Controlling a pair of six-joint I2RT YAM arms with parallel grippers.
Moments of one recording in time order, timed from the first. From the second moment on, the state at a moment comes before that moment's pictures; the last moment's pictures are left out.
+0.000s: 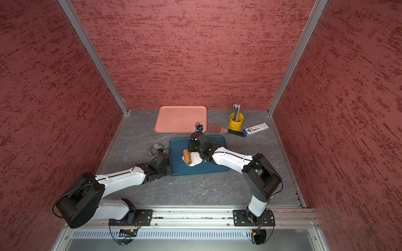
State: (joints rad) left arm -0.63 1.35 0.52 -0.22 -0.20 -0.78; right arm 0.76 1.72 1.10 -0.03 0.10 0.67
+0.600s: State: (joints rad) left arm -0.63 1.36 0.54 -0.25 -0.21 -0.78; right arm 0.70 1.70 1.10 -0.09 0.20 0.69
